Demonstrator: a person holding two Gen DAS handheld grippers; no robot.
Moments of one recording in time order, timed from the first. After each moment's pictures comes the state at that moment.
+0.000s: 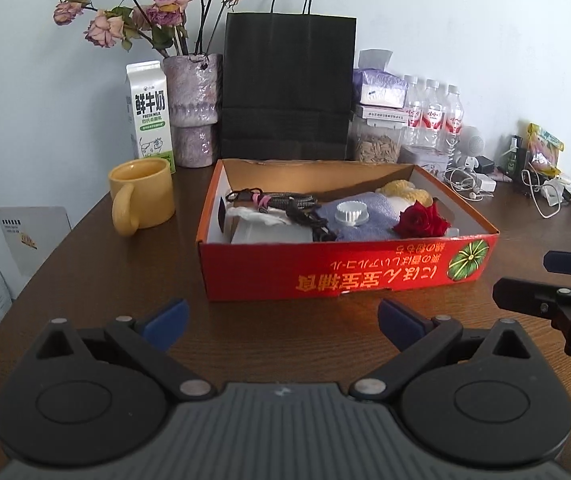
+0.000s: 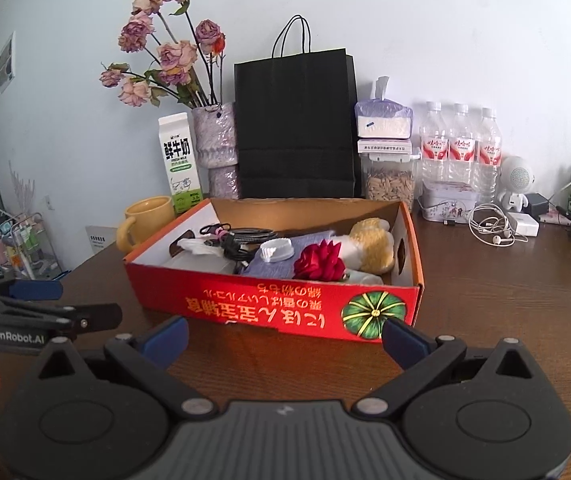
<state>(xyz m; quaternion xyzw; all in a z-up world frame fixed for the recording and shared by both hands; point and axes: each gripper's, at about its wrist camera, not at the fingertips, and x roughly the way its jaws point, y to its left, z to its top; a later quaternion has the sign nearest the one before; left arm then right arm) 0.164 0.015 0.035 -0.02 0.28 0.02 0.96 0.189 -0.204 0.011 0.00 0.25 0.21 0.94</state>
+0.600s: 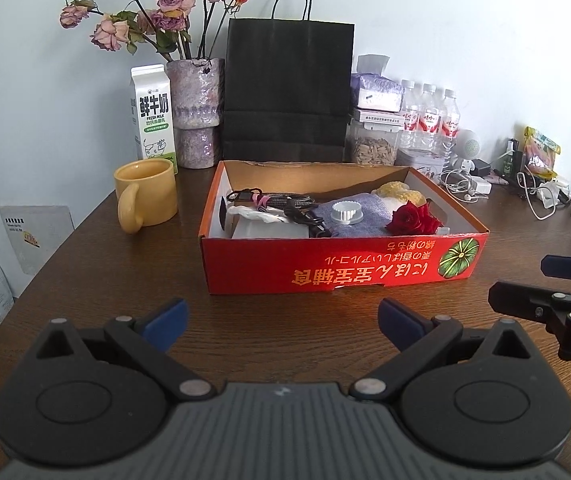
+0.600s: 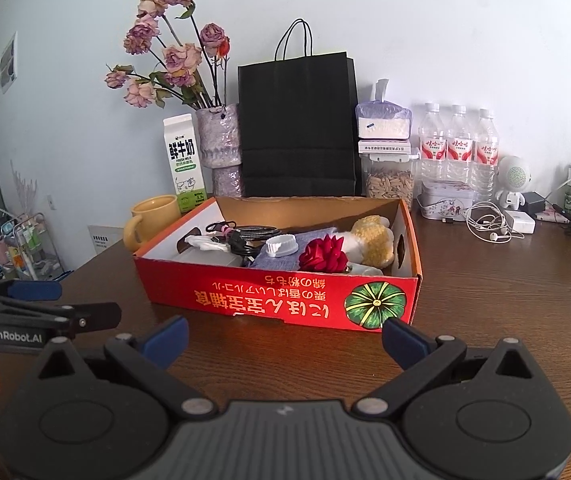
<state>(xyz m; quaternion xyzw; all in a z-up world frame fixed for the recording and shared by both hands) 0.149 0.011 0.041 -0.02 0.28 0.02 0.96 0.173 -0.206 0.013 0.00 0.25 0.21 0.94</state>
